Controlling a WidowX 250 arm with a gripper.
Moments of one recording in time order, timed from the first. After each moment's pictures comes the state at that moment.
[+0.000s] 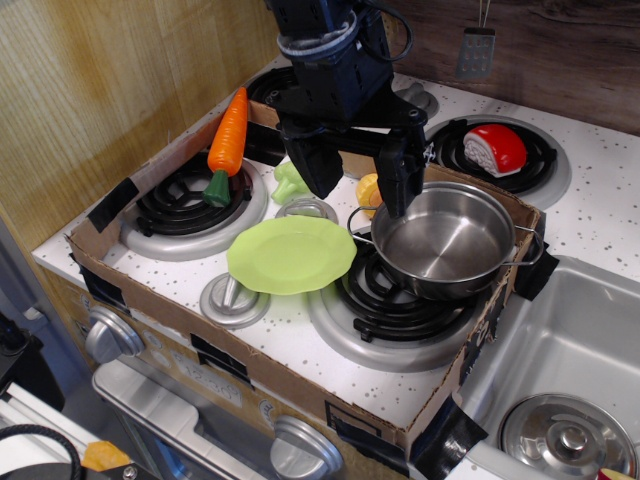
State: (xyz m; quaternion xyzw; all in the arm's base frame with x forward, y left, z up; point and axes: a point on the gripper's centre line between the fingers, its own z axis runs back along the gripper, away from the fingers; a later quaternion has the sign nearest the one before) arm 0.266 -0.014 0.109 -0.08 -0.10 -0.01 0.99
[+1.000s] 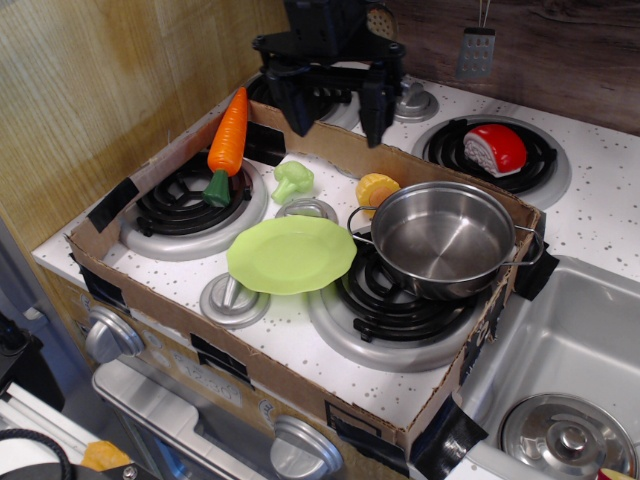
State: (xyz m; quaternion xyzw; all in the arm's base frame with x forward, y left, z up) arm 0.314 0.042 0.109 -0.04 -0.09 0.08 0.99
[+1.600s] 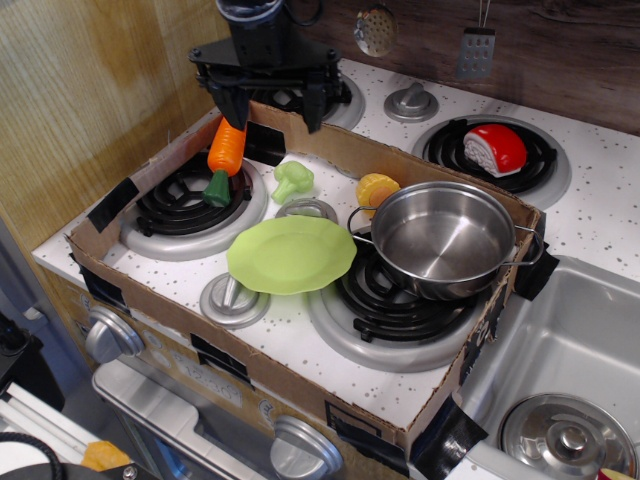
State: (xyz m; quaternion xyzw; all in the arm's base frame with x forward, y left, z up) arm 0.323 0.101 0.099 0.04 -0.18 0.22 0.96
